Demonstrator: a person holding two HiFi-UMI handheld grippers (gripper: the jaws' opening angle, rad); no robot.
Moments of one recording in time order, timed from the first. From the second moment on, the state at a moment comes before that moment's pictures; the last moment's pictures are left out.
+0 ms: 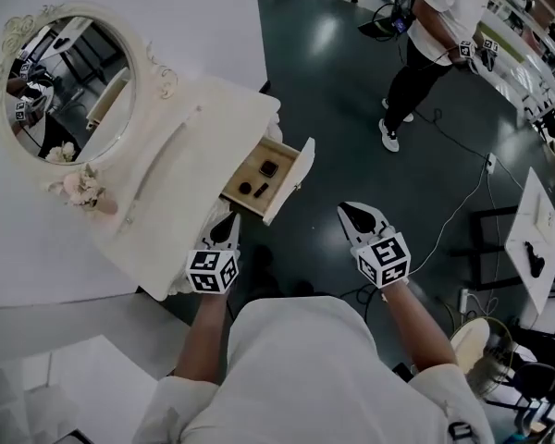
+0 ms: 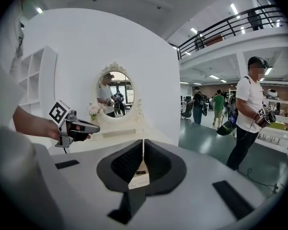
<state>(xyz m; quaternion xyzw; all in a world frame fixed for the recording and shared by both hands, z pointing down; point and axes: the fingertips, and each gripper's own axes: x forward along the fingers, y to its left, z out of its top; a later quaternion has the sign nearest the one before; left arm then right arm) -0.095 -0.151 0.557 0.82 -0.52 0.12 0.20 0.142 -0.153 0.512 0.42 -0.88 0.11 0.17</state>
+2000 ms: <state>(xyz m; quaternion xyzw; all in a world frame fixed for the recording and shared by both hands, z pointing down) -0.197 -0.049 0.457 0.85 -0.50 0.04 0.15 0.068 -0.098 0.445 0.45 -0.88 0.05 0.13</state>
